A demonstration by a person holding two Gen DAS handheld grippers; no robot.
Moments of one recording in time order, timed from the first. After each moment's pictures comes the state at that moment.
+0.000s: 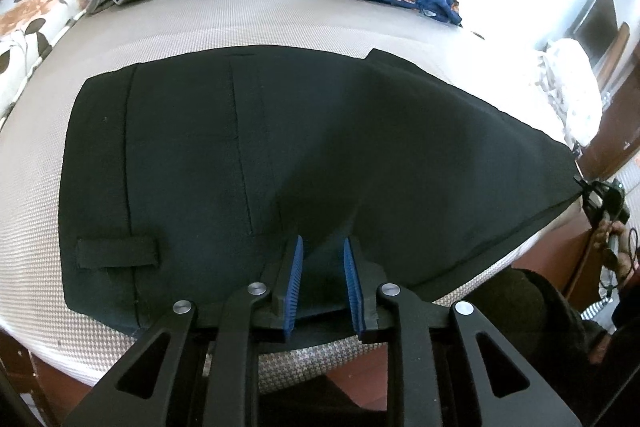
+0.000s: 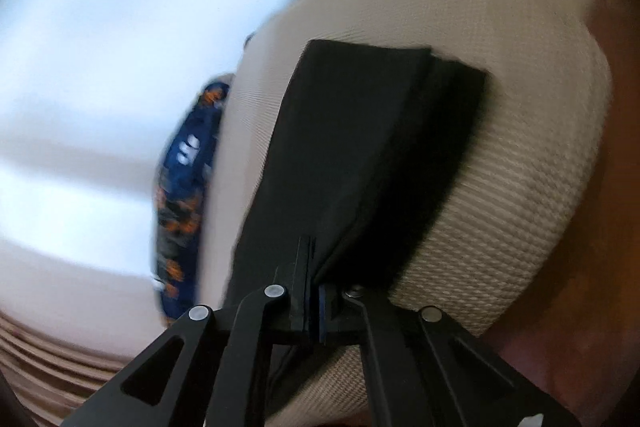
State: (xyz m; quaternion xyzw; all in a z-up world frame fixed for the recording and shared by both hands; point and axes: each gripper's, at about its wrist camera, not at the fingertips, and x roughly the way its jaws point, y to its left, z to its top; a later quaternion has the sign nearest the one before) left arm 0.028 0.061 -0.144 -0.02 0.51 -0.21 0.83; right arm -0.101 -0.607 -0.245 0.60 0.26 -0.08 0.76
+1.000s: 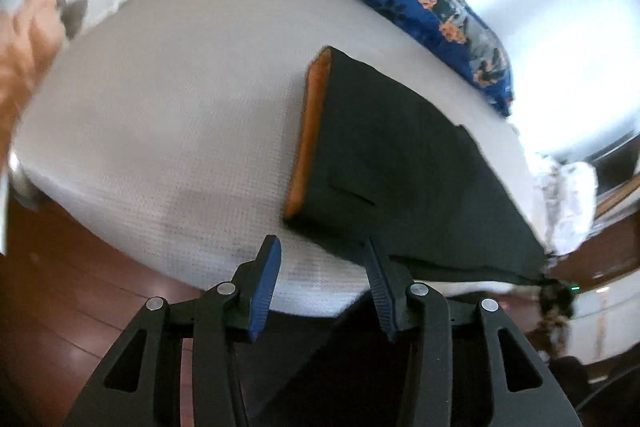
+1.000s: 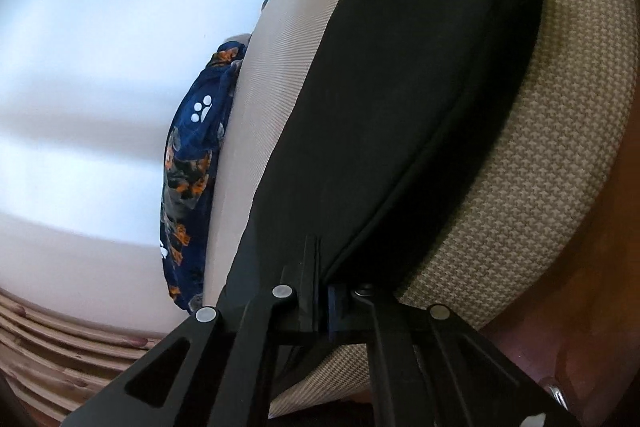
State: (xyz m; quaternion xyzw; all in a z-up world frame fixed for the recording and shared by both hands) left arm -0.008 0.225 -0.126 -0.24 0.53 -0.12 0.81; right arm -0.079 -0.561 -0.236 0.58 0.30 -0.04 0.76
